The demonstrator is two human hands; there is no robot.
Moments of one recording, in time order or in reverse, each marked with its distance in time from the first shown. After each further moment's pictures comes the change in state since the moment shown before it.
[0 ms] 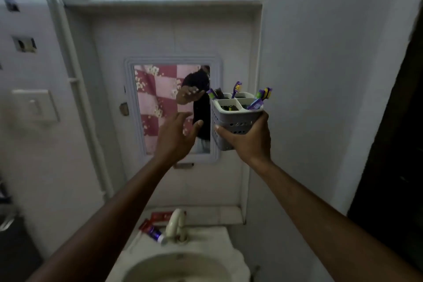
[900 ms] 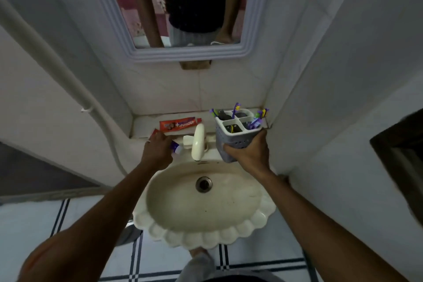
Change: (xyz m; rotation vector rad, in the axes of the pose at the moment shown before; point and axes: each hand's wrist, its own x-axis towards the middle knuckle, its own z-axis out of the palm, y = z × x) left_hand -0.236 -0.335 0.164 0.364 -0.919 -0.219; right_hand -0.183 0.258 0.159 -0.313 -0.297 0.694
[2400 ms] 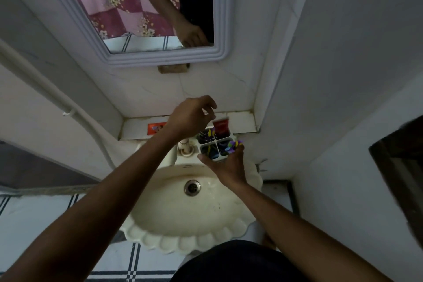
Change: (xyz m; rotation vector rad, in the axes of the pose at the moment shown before) left_hand 0.045 0.191 -0.123 -0.347 0.154 0.300; right_hand 0.025 0.066 0.019 0.184 -0.200 0.030
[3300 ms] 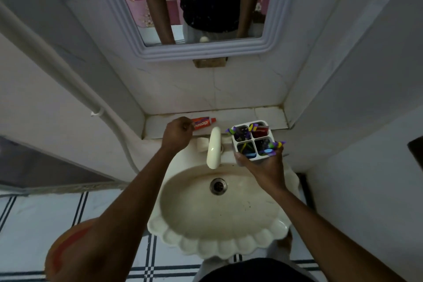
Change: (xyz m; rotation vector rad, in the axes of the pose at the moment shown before) left_hand -0.047 -0.202 0.038 -0.207 0.124 -0.462; right_hand 0.001 0.012 0.020 0.092 0.122 -0.045
